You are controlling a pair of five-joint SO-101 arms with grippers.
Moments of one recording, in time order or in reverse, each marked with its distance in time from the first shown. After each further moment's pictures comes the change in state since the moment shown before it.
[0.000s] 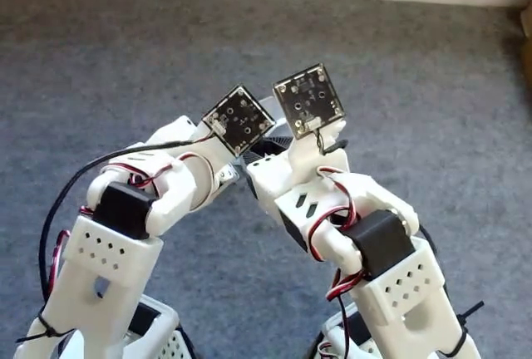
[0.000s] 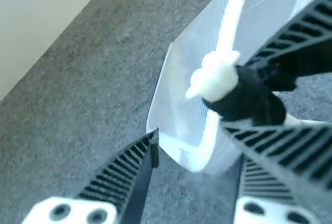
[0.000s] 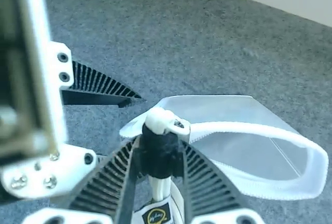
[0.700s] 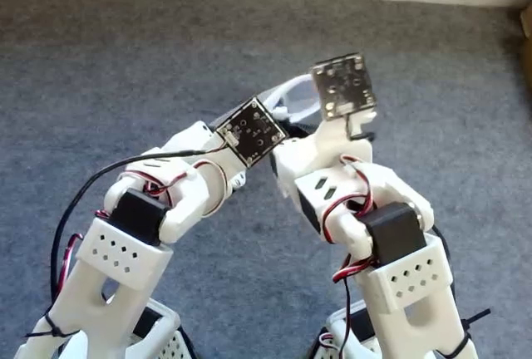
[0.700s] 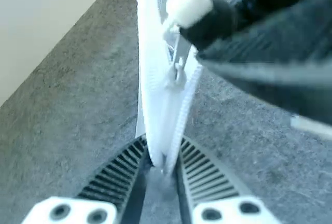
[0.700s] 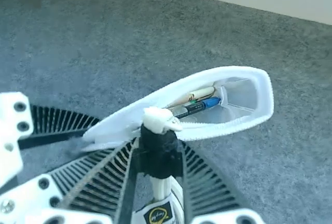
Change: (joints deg) left arm 0.8 -0.3 6.7 -7.3 1.9; right arm 9.7 0.1 0.1 -1.8 -2.6
